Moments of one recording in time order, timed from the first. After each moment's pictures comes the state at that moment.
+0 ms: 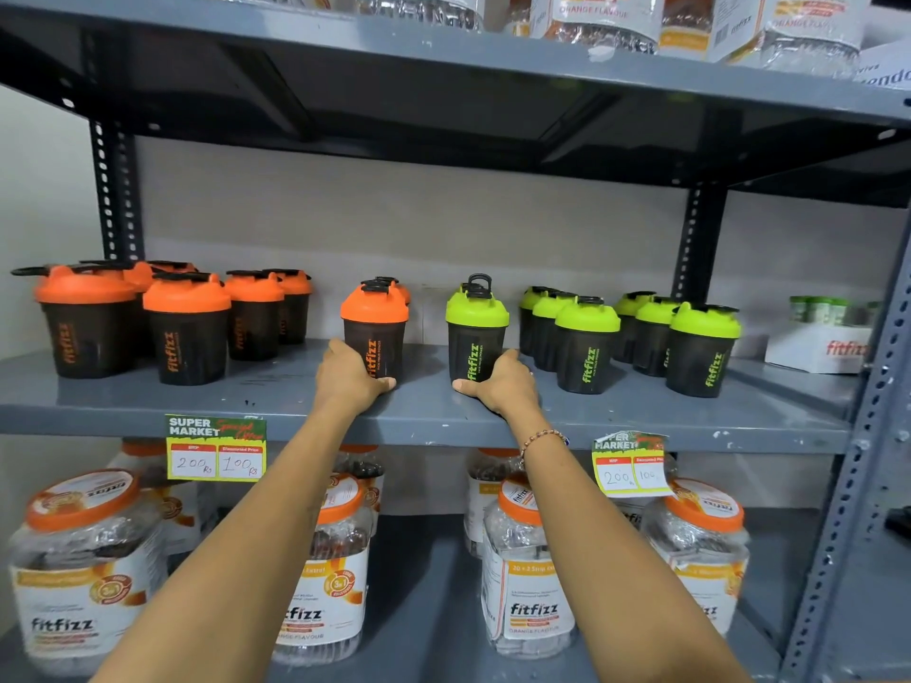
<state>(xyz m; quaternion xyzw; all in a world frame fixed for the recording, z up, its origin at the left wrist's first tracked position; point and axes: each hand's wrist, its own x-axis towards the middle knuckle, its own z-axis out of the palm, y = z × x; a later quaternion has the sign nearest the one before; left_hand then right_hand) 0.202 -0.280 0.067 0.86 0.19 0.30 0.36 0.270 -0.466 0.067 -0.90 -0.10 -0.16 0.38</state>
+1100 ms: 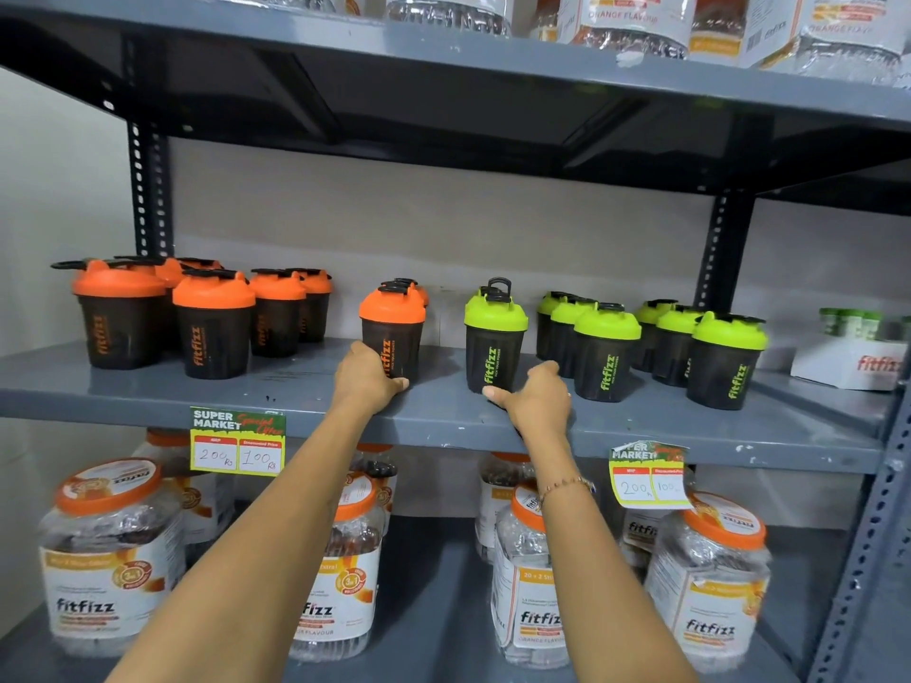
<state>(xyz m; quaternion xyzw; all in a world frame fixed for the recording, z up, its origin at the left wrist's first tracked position) 0.201 -0.280 0.067 0.87 0.20 0.29 0.34 0.242 -0.473 0.062 -0.88 -0.04 -0.22 0.41</state>
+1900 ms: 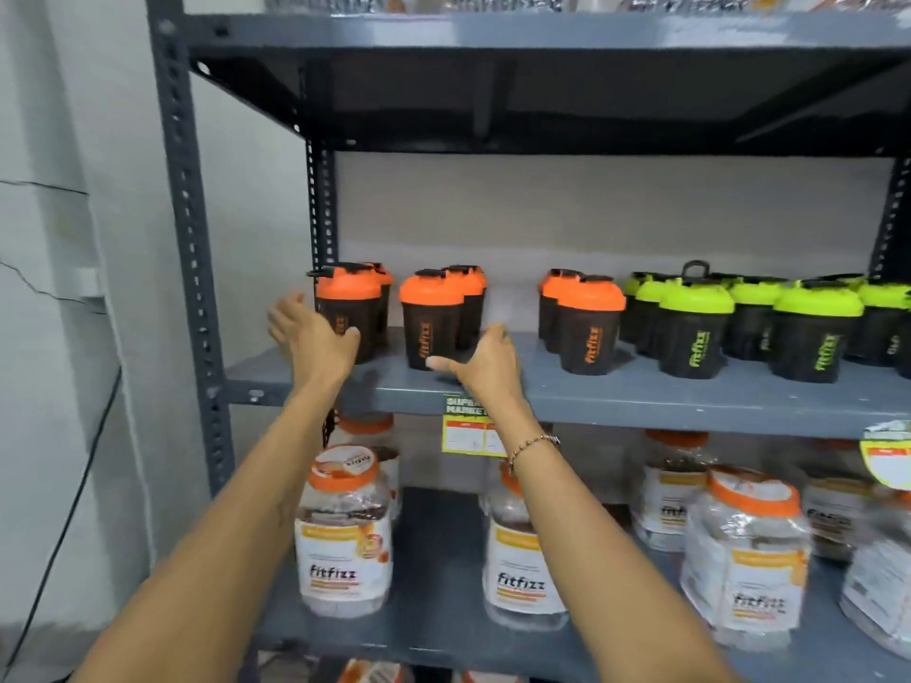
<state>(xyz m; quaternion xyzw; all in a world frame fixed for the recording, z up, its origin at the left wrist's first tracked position) 0.062 -0.010 0.076 0.77 0.28 0.51 0.27 0.132 -0.184 0.064 -0.85 -0.21 -0.18 0.45</state>
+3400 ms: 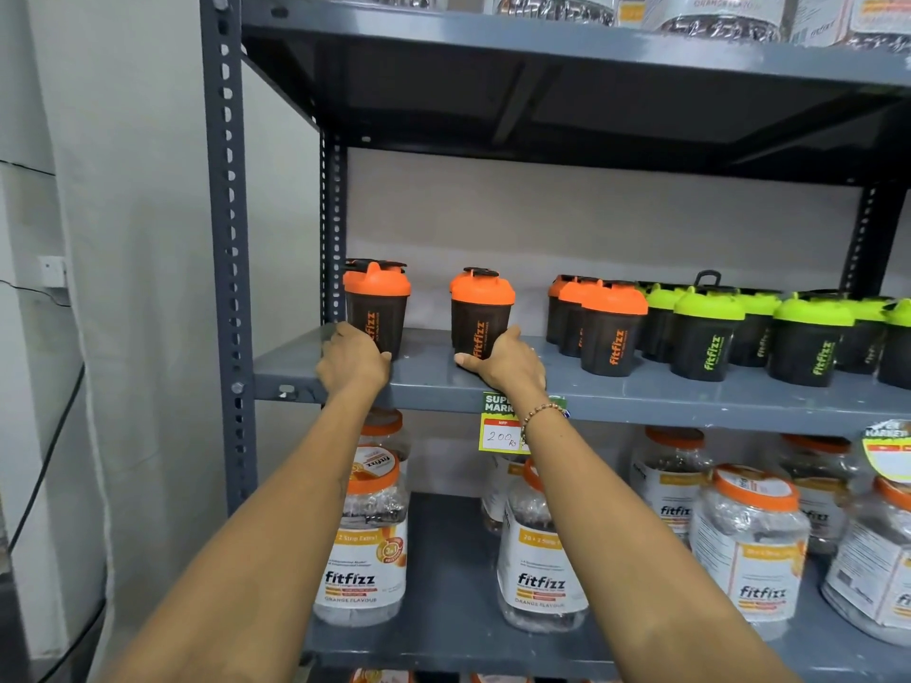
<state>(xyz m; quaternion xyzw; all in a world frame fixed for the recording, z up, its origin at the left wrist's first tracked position) 0.083 0.014 0.055 0.85 0.31 0.34 0.25 0.146 -0.153 0.066 -0.92 -0.13 -0.17 0.33</state>
